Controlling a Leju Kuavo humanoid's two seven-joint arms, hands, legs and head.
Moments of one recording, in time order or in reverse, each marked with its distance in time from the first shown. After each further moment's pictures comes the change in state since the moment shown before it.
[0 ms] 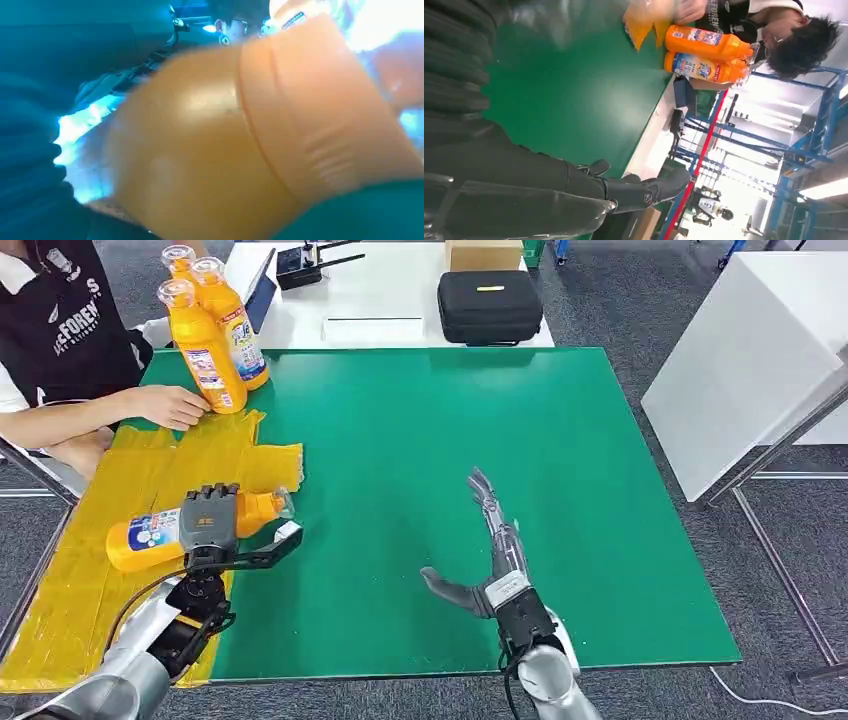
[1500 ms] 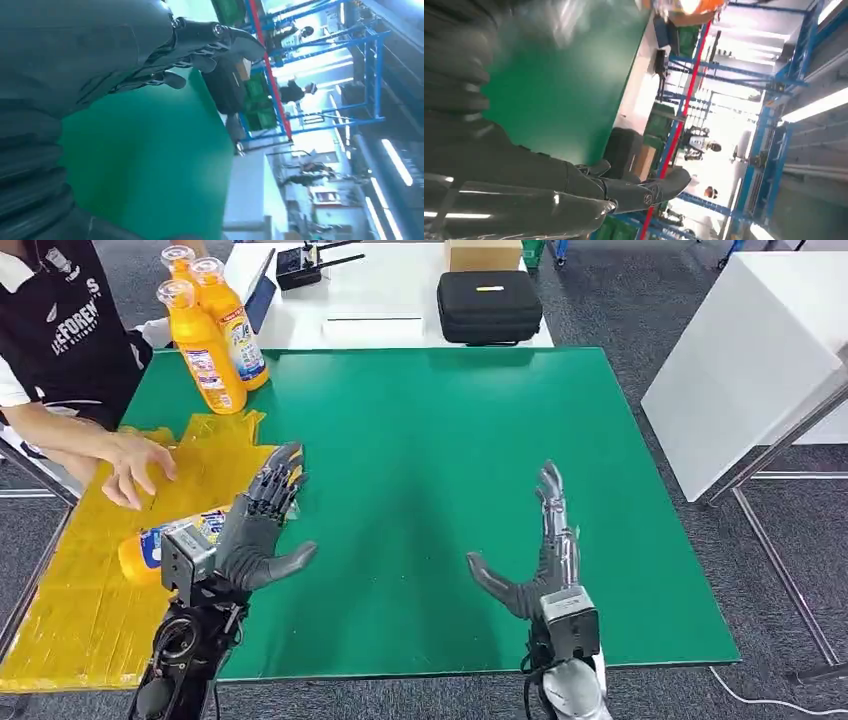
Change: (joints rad) left arm 0.404 -0.189 0.253 -0.893 1.538 -0.693 -0.860; right arm 0.097 0.002 -0.092 -0.160 -0.043 -0.140 -0.044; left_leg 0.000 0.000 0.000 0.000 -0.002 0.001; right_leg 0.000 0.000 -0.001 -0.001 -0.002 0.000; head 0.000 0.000
